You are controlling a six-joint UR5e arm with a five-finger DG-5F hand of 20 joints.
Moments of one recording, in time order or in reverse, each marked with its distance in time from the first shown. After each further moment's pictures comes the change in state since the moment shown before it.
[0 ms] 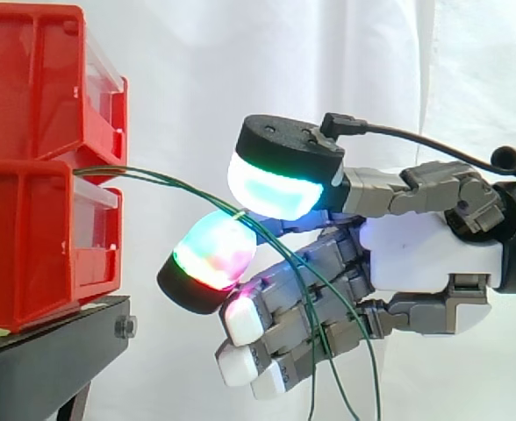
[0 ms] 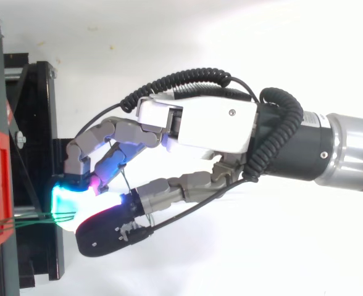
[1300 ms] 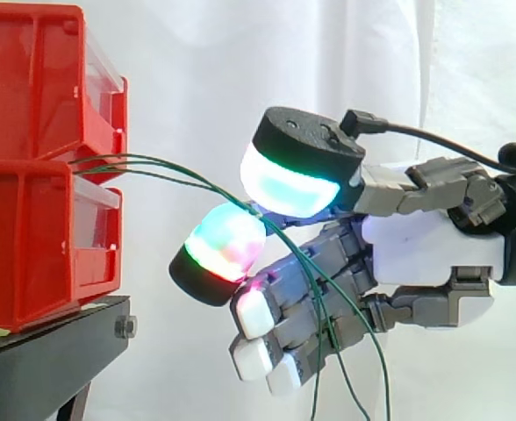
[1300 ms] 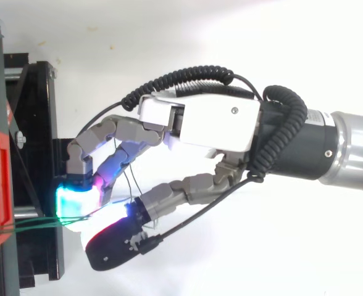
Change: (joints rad) arm -0.001 0.008 0.005 -0.024 -0.001 0.000
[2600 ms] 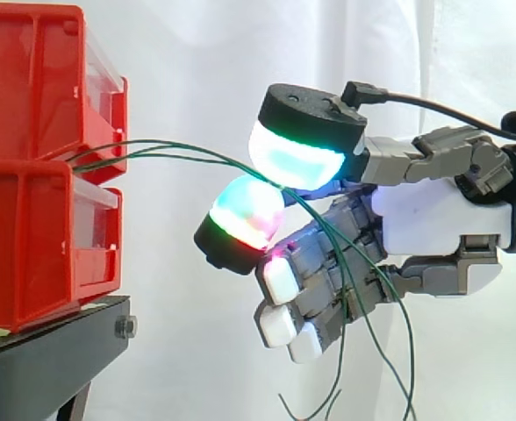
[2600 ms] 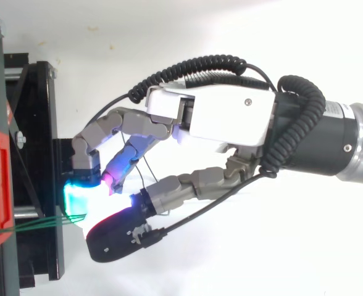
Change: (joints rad) arm -0.006 0.031 0.006 -0.058 -0.007 -0.016
